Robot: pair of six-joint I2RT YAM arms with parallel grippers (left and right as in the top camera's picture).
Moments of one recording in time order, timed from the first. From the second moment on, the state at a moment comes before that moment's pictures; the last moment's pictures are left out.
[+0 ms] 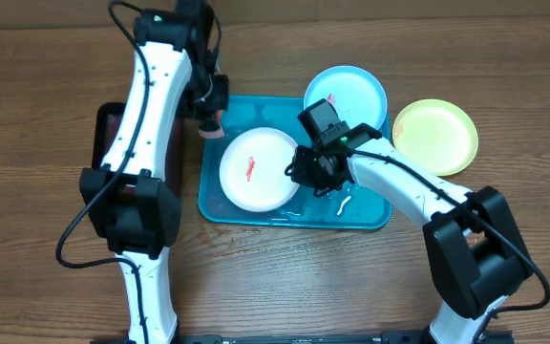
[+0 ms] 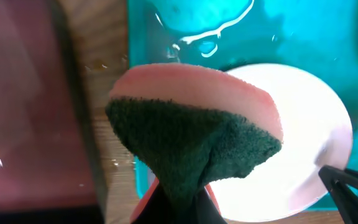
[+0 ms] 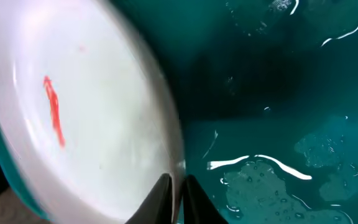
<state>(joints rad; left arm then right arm) -0.20 2.21 2.20 -1.51 0.07 -0.20 0.54 1.90 1.29 -0.66 -0.21 0.77</state>
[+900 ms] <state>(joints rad) -0.39 1.79 1.40 -0.88 -0.02 -0.31 0.54 1.97 1.29 -0.65 -0.25 0.73</state>
